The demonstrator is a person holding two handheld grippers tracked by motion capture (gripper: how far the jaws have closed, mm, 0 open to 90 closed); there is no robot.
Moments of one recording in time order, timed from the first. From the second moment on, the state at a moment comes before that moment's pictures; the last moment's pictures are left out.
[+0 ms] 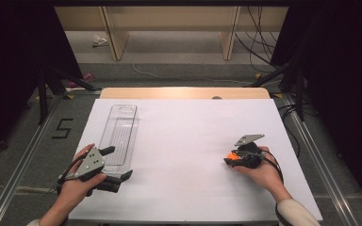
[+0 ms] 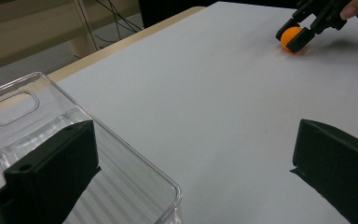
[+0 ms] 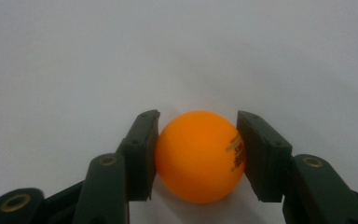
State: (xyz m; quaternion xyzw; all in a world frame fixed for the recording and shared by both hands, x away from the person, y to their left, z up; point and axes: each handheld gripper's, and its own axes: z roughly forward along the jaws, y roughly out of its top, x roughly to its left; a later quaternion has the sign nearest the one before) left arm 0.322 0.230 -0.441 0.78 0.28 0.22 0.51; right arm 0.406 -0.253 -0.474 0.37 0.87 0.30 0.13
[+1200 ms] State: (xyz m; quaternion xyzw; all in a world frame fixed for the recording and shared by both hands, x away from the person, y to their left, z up) left arm 0.323 0.230 -0.441 0.78 0.28 0.23 0.51; right arm 0.404 -0.250 -0.463 0.37 0.86 0.33 0.14
